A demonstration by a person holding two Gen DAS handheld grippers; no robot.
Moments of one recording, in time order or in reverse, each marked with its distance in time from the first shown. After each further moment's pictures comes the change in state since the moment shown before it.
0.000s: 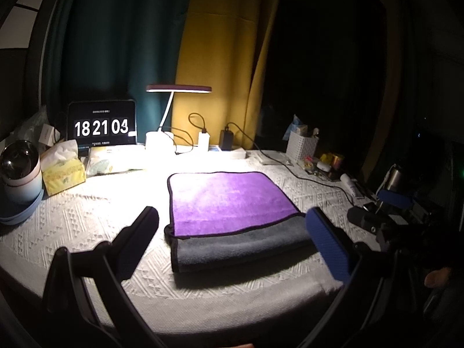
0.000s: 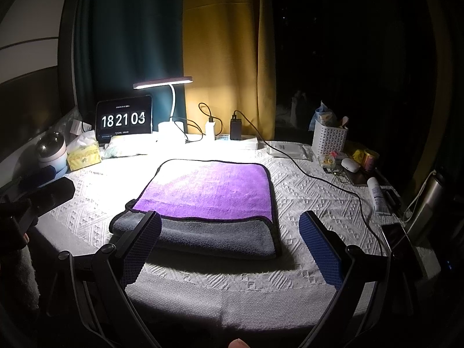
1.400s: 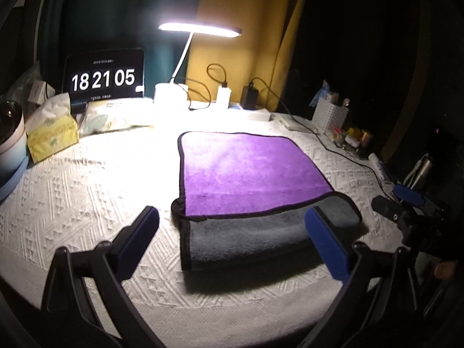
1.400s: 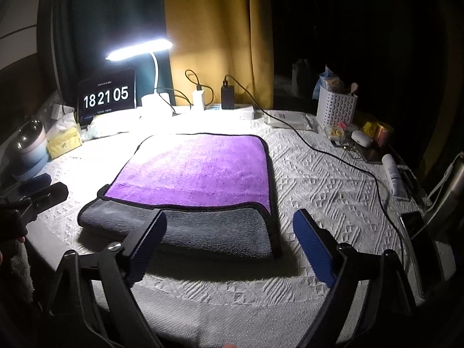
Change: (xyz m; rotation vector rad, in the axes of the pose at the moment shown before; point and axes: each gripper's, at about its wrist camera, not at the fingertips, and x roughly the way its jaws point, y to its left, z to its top) left arm 0.092 0.038 -0.017 -0.078 0.205 0.054; right arm 0.085 -0.033 -0.007 0.035 0.154 0.016
